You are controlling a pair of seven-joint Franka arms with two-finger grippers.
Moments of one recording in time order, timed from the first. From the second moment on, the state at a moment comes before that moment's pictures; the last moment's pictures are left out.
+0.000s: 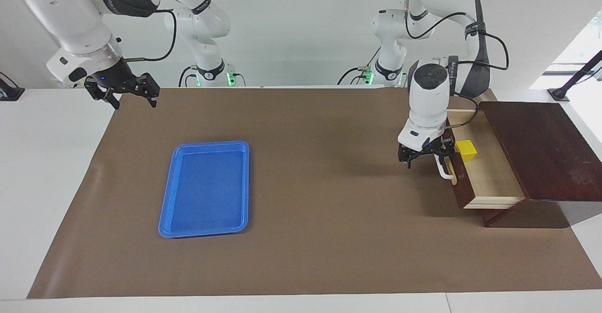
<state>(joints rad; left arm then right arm) -0.21 0.14 -0.08 -1.97 0.36 2.15 -0.35 -0.08 -0.02 0.01 -1.65 -0.02 1.55 -0.13</state>
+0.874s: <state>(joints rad) -0.01 0.19 -0.05 -1.53 0.07 1.64 -0.50 -0.08 -0.02 0.01 -1.66 -0.02 1.55 -0.13</state>
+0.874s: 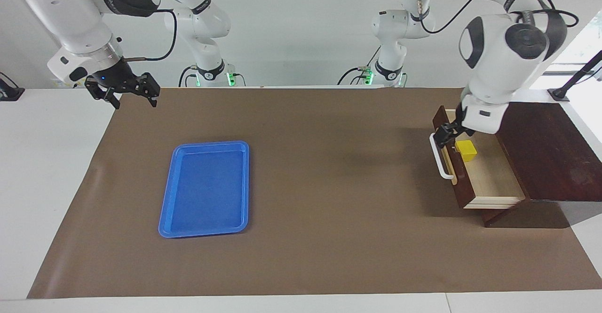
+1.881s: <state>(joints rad) 0.15 0.05 -0.07 -1.93 0.05 2.01 -1.56 -0.08 -0.03 0.01 -1.66 -0.02 1.56 -0.13</state>
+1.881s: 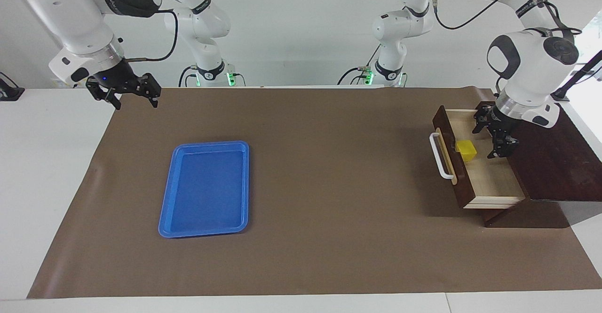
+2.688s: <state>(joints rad) 0.14 0.03 -0.07 -2.05 0.05 2.14 -1.60 -0.04 -0.03 0.01 -1.71 -0.01 1.59 0.03</state>
